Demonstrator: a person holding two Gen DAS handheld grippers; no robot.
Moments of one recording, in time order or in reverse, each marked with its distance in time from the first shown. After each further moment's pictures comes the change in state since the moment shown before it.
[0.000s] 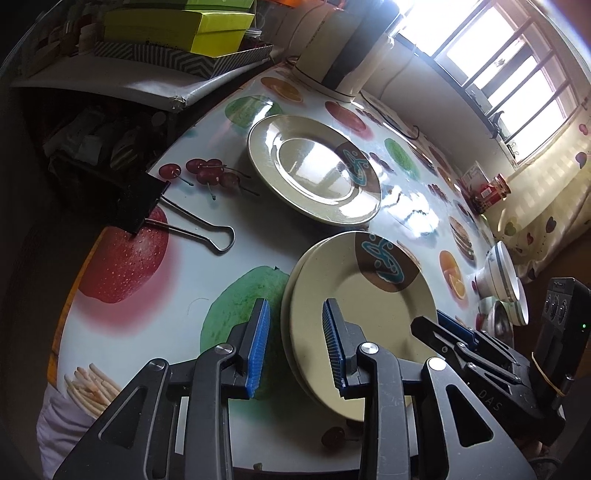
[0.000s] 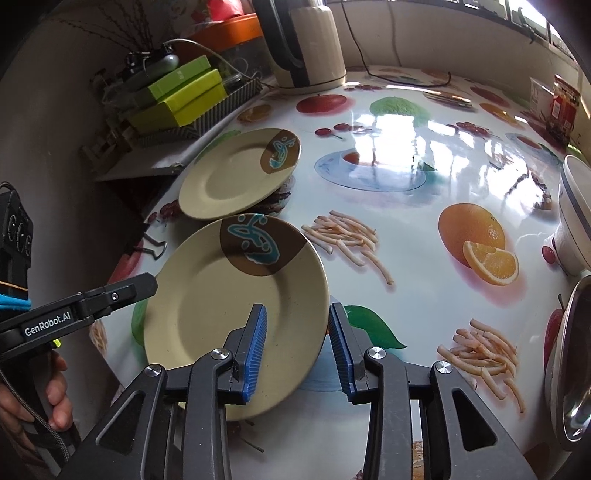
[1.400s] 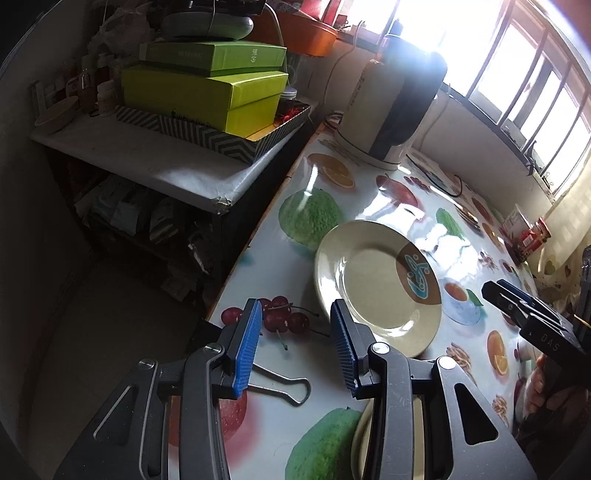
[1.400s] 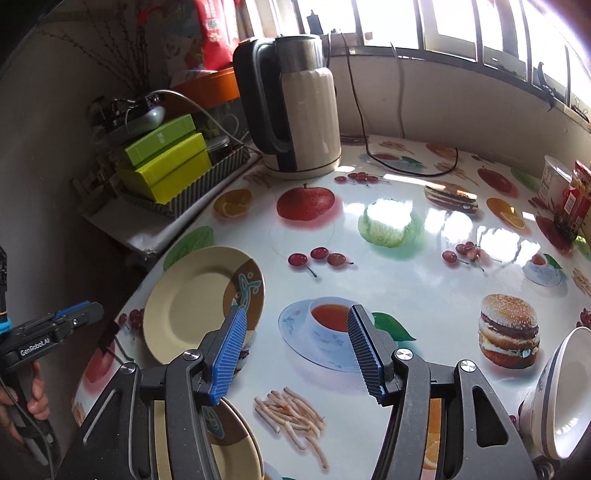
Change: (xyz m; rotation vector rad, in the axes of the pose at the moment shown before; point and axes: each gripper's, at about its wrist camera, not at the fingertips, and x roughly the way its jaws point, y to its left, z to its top) left arm 0.001 0.027 0.089 0.014 -0.146 0.160; right arm 0.018 -0.024 0.122 -0.084 -0.161 -0.037
